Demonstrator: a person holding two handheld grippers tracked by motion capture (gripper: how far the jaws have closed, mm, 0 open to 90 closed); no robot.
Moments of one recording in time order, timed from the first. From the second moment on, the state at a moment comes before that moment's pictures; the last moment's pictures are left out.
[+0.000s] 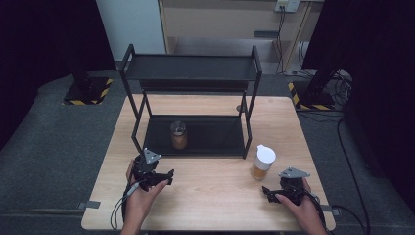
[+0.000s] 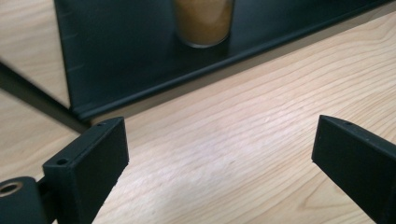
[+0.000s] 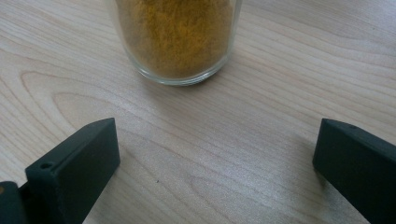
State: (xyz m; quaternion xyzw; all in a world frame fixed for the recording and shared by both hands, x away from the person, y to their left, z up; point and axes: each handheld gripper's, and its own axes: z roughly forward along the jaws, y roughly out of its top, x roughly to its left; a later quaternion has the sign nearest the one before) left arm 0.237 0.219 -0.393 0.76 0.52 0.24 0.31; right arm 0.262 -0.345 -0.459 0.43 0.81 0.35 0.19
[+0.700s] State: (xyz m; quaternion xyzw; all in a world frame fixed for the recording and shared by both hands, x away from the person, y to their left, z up) left arm 0.234 0.258 -0.421 0.73 0.56 0.22 0.32; right arm 0.262 -0.345 -0.459 0.43 0.81 0.35 0.18
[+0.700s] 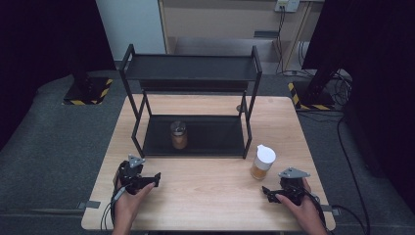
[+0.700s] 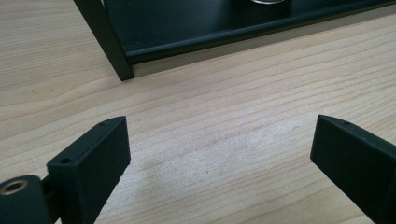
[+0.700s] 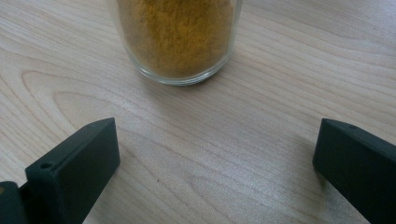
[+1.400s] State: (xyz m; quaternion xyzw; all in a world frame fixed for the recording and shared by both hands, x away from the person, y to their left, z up) left arm 0.241 0.265 -0.441 0.74 0.55 0.24 0.30; right arm 0.261 -0.345 -0.459 0.43 0.81 0.35 0.18
